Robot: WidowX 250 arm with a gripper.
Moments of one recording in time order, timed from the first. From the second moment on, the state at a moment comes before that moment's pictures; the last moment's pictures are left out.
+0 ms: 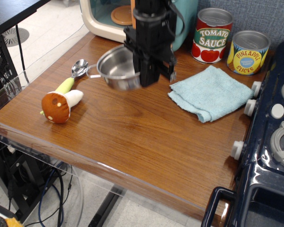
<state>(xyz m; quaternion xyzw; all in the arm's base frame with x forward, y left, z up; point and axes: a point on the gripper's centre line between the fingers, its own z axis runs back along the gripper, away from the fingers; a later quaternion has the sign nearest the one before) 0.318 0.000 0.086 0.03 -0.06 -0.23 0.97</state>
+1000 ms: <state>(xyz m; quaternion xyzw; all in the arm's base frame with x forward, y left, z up) 0.227 -0.063 0.035 0.05 -0.02 -0.40 0.92</state>
